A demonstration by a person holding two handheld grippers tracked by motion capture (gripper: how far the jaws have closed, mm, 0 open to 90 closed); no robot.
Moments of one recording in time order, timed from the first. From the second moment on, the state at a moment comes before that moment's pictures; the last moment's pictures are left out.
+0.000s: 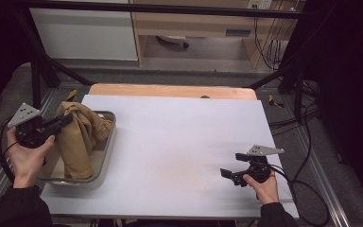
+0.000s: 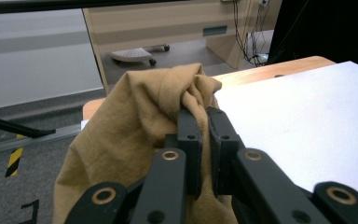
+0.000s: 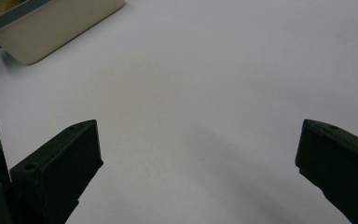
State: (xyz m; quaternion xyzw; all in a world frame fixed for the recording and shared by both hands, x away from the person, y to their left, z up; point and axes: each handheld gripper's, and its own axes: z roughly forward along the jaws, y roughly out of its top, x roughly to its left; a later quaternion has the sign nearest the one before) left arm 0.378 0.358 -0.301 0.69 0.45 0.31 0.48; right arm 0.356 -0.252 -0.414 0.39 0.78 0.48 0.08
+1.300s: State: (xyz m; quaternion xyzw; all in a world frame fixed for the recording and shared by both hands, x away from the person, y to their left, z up) left arm 0.371 0.325 -0.280 0.70 0.42 0.30 0.50; right arm 0.356 -0.252 -0.414 0.39 0.78 0.48 0.08
